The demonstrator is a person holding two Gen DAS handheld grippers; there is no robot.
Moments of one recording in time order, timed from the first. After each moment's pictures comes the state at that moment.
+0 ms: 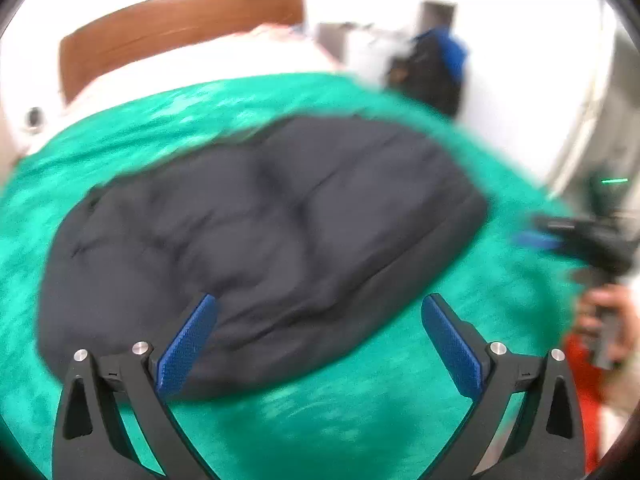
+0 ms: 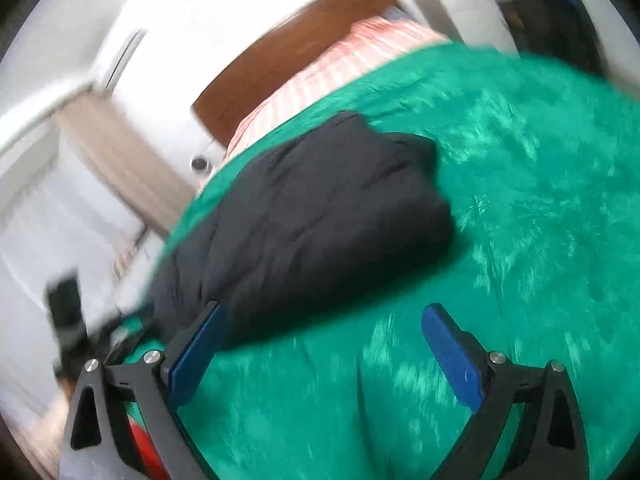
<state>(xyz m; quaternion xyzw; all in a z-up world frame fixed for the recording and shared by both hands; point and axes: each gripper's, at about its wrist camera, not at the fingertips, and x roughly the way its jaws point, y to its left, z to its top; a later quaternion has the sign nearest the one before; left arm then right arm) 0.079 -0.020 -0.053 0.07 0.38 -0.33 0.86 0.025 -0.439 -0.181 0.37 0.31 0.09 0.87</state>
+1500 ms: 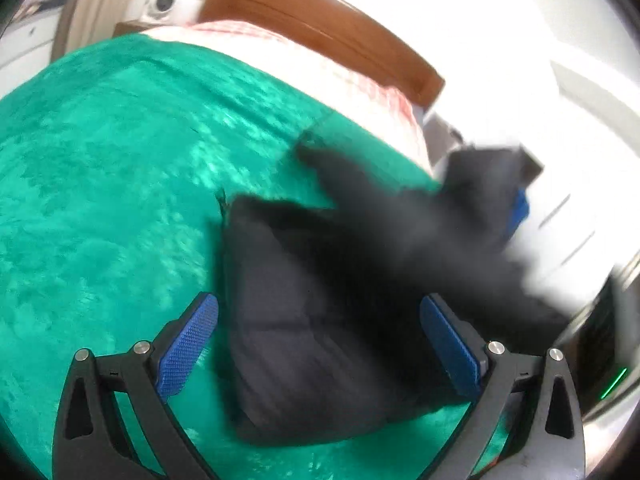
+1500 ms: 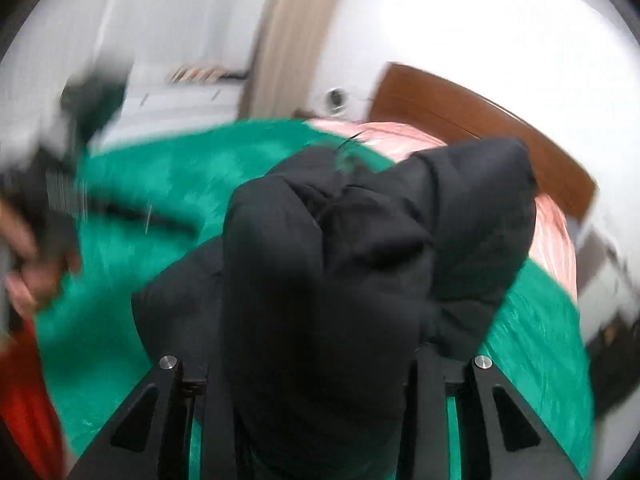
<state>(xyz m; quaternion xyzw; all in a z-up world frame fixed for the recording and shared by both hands) 0.160 0.256 -0.033 -0.23 0.38 -0.20 0.87 0.160 -0.002 -0.072 -0.27 0.23 0.21 0.91</state>
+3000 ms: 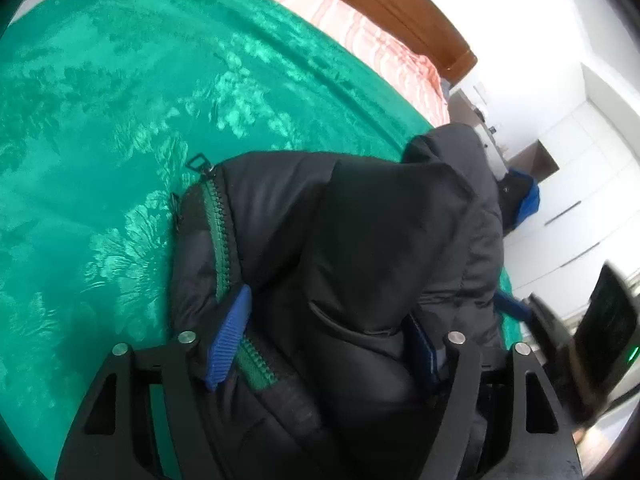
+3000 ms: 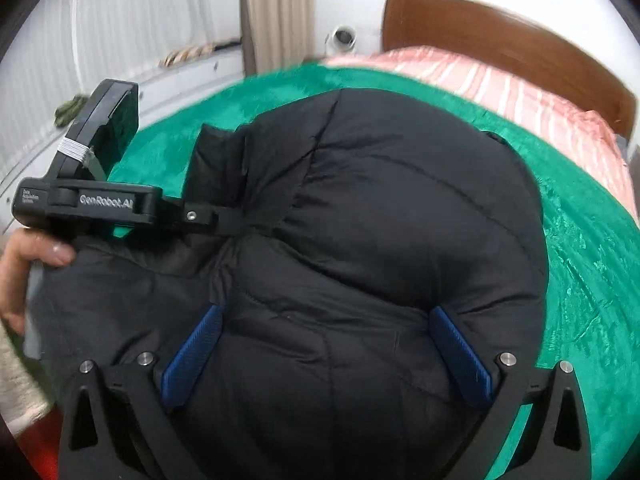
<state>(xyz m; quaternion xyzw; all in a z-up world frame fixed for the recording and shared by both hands) 0.247 0.252 -0.127 -0.25 0.47 -0.20 0.82 0.269 -0.009 -0.091 -0.09 0.39 0.26 0.88</state>
